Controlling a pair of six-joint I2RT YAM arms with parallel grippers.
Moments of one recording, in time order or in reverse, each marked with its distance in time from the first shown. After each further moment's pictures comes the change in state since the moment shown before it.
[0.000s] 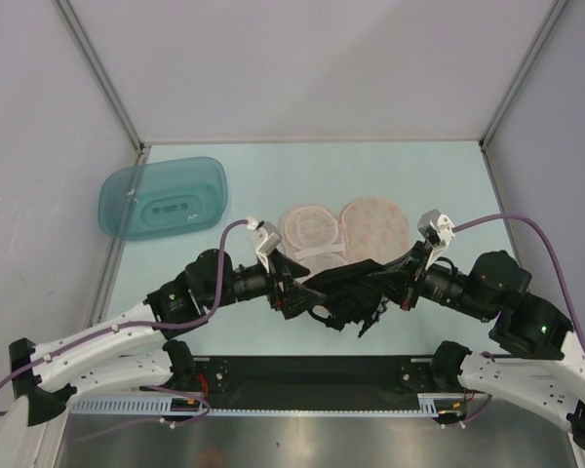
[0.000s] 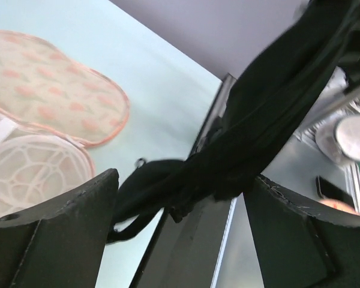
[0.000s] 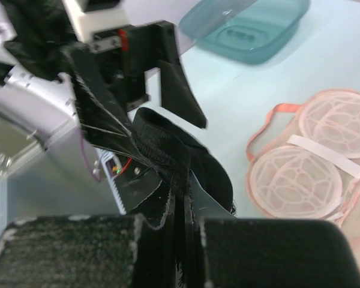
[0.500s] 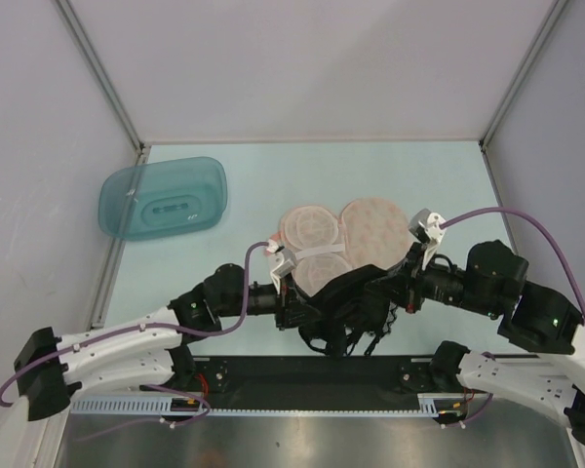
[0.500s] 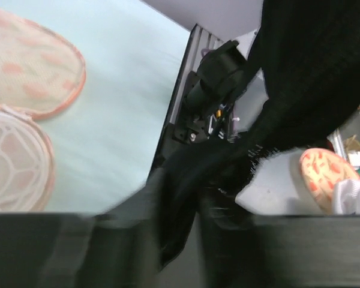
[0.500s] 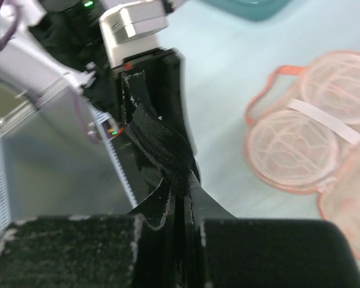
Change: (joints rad) left arm 0.000 0.039 -0.273 0.305 0.237 0.011; right arm -0.002 0.096 0.182 -0.254 -0.090 -0.061
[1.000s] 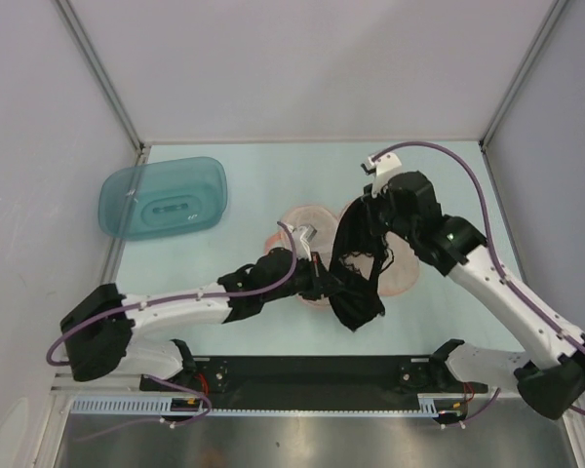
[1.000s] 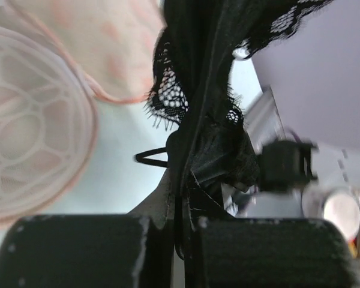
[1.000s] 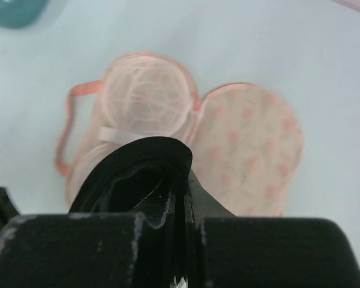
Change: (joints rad) left arm 0.004 0.400 0.166 0.001 -0.320 -0.431; right arm -0.283 0.466 0.074 0.153 0.365 -0.206
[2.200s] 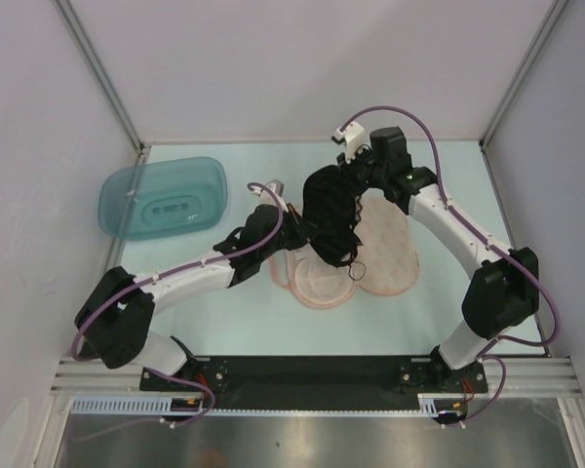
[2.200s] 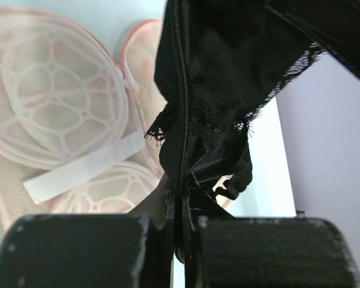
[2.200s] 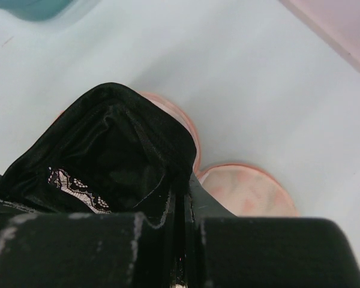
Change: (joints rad) left arm 0.287 0.179 0.164 -0.005 -0.152 -0.024; right arm -0.243 0.513 0.231 0.222 -0.467 -0.326
